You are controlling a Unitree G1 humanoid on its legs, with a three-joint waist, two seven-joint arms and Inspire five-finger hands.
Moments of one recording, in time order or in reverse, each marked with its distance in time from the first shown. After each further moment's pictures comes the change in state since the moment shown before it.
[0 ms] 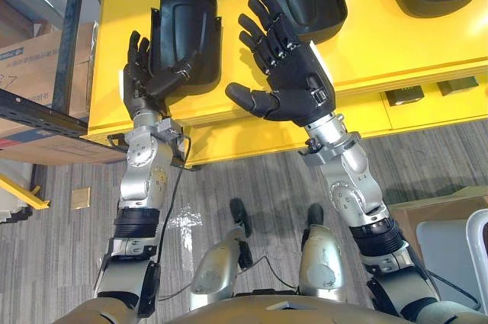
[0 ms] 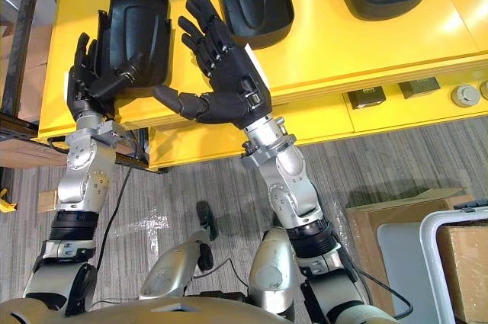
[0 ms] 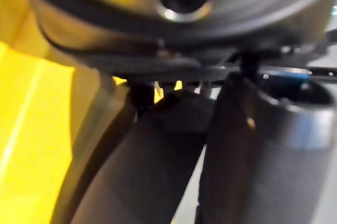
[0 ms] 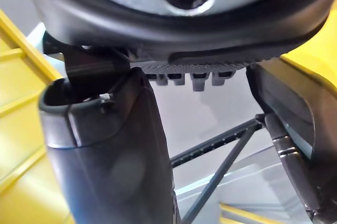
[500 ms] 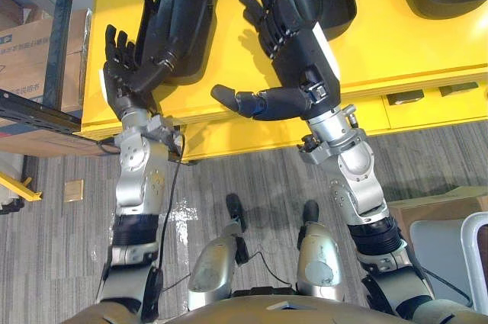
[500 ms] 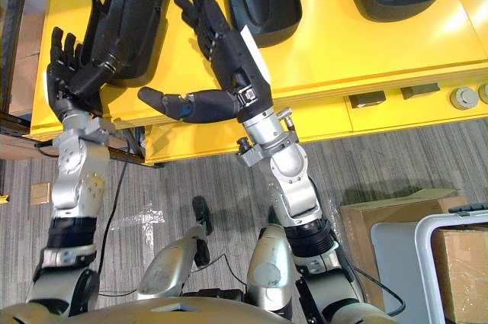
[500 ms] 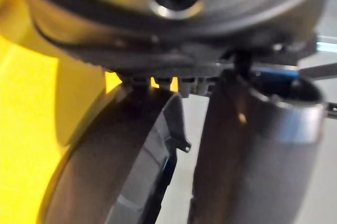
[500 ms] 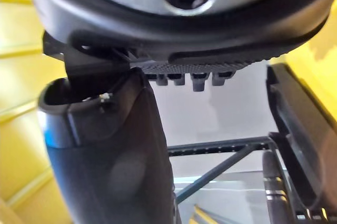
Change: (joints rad) left arm 0.127 -0.033 0.040 -0.252 0.000 0.029 -0.011; right arm -0.045 0.013 -0.041 -0.077 -0.365 -0.104 -0.054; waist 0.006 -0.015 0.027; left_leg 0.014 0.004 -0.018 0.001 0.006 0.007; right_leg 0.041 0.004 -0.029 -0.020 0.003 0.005
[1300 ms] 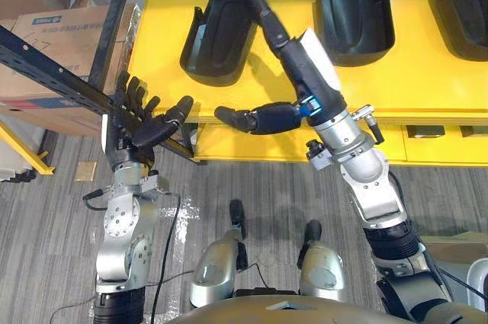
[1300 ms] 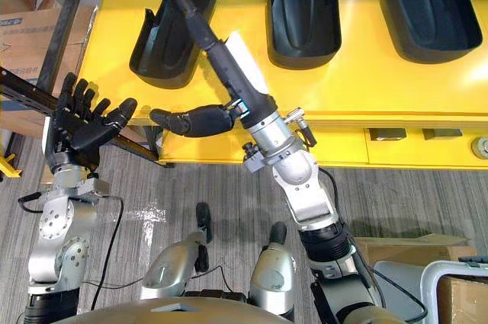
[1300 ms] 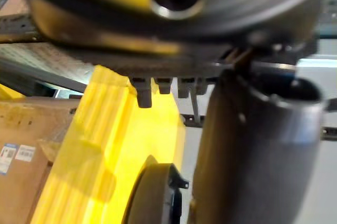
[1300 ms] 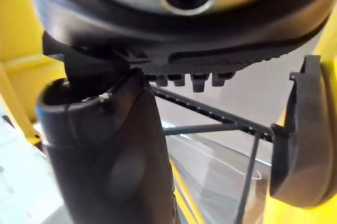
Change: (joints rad) left arm 0.416 -0.053 -0.003 -0.262 0.084 0.018 -0.096; right arm 0.052 -0.096 0.036 -0.023 -0.419 -0.019 -0.100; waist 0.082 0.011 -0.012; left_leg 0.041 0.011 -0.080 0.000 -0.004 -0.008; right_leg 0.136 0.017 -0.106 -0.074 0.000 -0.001
